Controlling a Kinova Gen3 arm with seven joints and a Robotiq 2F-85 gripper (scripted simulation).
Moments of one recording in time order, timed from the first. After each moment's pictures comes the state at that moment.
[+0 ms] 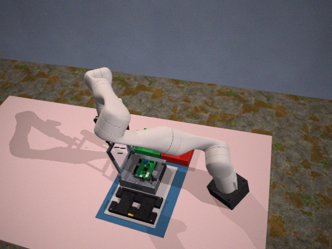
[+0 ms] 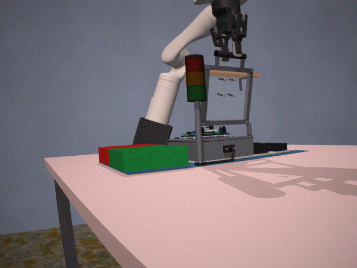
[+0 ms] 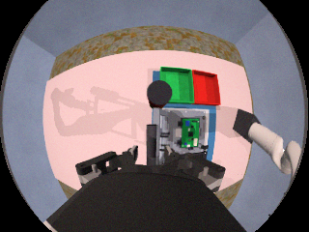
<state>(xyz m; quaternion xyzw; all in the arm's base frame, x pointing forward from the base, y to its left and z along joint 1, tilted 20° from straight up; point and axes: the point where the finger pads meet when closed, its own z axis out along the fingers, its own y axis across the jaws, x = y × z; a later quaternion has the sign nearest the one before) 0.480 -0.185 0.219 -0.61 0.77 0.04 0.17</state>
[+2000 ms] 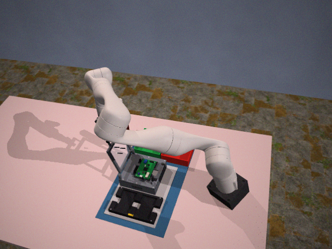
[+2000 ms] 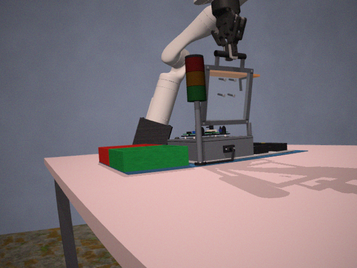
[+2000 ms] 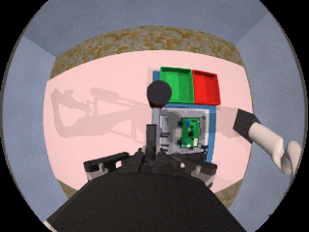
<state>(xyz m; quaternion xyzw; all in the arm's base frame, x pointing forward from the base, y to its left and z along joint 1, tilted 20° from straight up) 0.479 -0.185 0.220 -0.61 0.77 0.04 0.17</state>
